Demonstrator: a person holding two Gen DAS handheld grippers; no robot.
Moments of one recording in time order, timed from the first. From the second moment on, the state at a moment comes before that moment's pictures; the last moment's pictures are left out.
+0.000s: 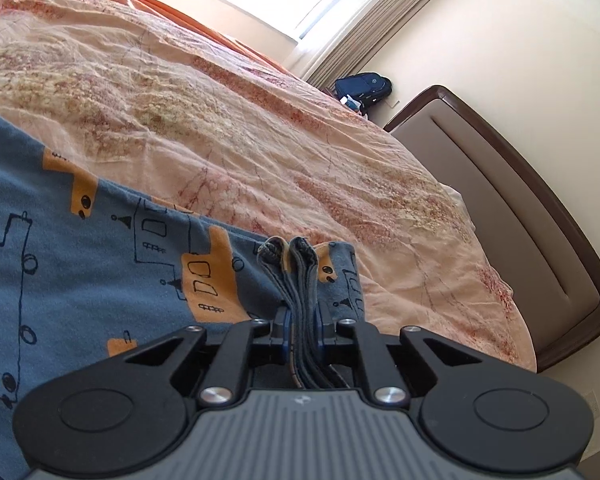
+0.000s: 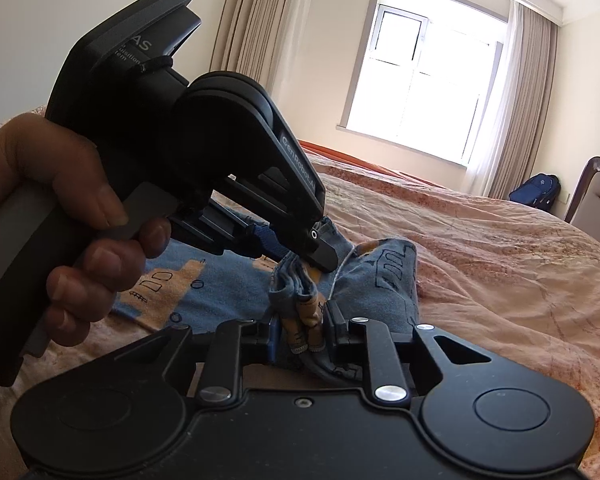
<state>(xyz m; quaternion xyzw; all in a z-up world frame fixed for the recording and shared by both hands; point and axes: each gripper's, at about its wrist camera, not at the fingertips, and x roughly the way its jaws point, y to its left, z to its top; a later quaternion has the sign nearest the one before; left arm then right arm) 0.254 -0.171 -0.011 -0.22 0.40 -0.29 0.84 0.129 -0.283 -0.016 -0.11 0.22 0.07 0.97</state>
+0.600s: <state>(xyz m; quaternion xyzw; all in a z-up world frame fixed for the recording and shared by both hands) 0.236 -0.072 0.046 -0.21 0.35 -0.27 0.87 0.129 -0.220 0.031 -0.08 0.19 0.13 0.97</state>
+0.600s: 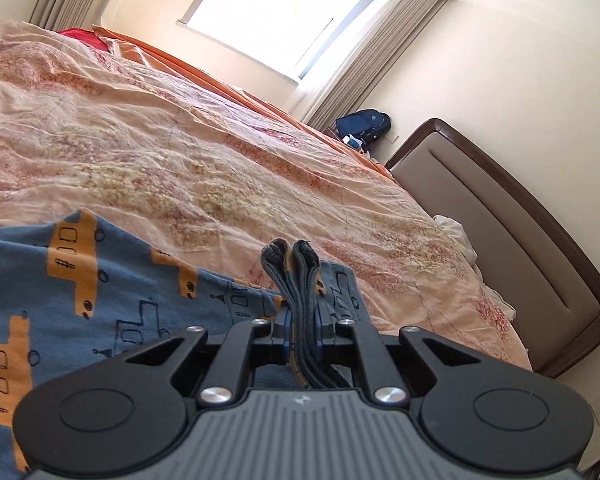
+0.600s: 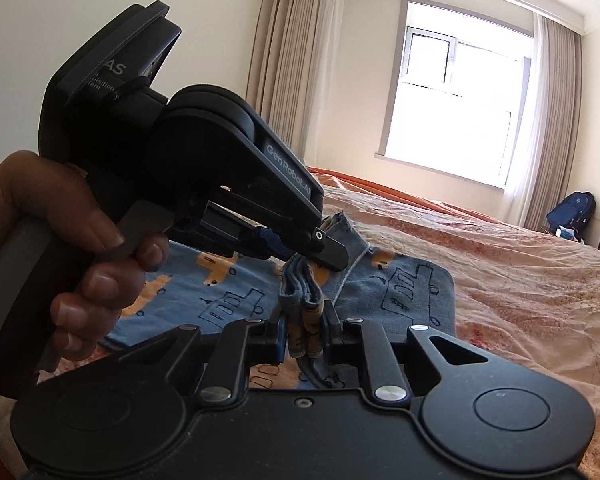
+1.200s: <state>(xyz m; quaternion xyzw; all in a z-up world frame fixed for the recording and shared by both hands) 0.235 0.015 0.008 -0.20 0.38 -0.20 0.88 0.153 -0.141 0.012 -0.09 0.24 0.23 0.94</state>
